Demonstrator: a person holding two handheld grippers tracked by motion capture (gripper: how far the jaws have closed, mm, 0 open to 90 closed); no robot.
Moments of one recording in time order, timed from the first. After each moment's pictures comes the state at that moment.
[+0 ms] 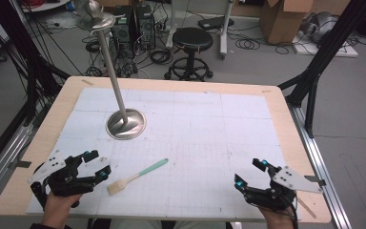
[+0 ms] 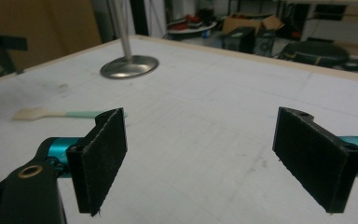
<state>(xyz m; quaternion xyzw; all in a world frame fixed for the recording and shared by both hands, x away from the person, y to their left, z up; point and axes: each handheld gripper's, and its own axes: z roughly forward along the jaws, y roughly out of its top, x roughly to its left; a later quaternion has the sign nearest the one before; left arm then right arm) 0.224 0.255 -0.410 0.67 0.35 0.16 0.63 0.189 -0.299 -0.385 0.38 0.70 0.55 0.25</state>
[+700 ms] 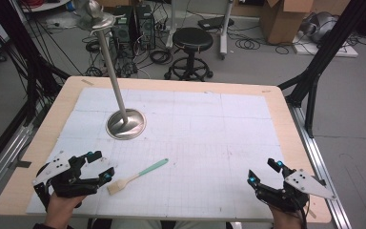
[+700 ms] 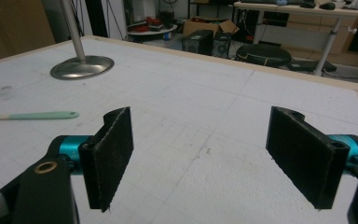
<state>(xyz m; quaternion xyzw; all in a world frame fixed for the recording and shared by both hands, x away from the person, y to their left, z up) 0.222 0.245 -0.409 0.68 0.34 0.17 0.63 0.185 -0.318 -0.384 0.41 0.68 0.52 0.31</state>
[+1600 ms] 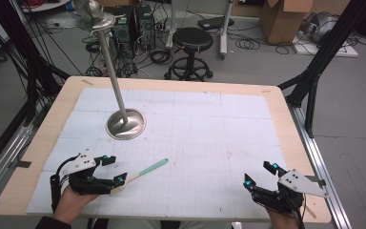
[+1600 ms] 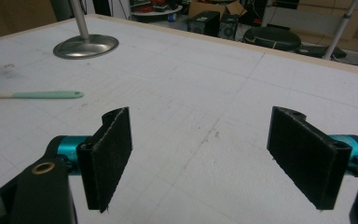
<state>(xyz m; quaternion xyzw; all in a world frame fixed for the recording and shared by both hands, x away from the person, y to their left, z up) 0.244 0.216 -0.424 0.79 0.31 0.13 0.51 0.185 -0.311 -0.389 0.41 0.71 0.50 0.29</state>
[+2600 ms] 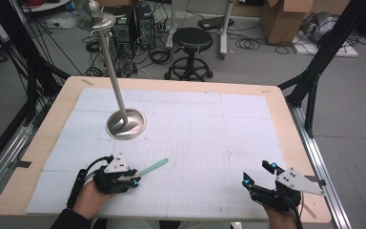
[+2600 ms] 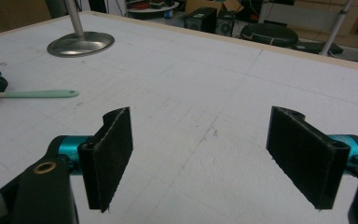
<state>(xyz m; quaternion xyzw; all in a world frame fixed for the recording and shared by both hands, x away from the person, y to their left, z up) 0.258 0.166 -0.440 0.88 0.27 0.11 0.38 0.189 -0.308 -0.391 0.42 0.71 0.49 0.29</state>
